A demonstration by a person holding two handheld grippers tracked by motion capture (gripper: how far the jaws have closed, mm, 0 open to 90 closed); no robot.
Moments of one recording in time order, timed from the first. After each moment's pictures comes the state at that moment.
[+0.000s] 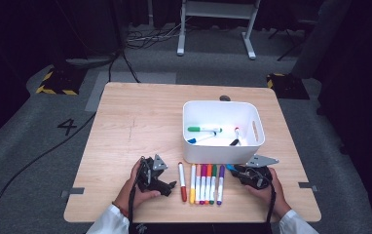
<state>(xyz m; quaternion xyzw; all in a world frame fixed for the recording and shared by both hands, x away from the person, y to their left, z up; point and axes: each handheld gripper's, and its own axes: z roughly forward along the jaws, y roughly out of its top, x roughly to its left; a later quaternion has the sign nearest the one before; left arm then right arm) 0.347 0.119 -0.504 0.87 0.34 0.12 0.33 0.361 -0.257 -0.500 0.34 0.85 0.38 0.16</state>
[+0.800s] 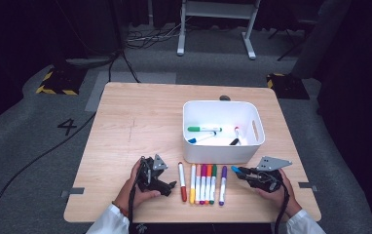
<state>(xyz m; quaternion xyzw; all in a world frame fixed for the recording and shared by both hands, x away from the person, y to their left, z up) 0.347 0.119 -0.504 0.87 0.34 0.11 0.33 0.345 -0.279 -0.472 0.26 0.85 0.44 0.13</state>
